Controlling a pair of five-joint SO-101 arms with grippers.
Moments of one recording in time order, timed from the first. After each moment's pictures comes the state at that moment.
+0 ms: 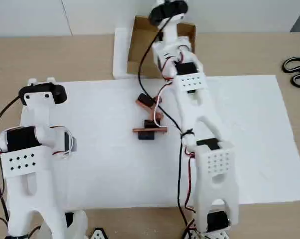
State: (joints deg) left arm -17.0 -34.4 32.2 91.0 -3.0; right arm -16.0 44.1 -38.8 28.8 2.1
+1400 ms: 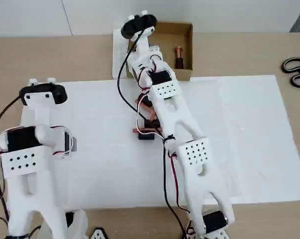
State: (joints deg) left arm -17.0 -34.4 32.2 91.0 -3.0; right arm -22.3 63.3 -62.2 33.5 -0.4
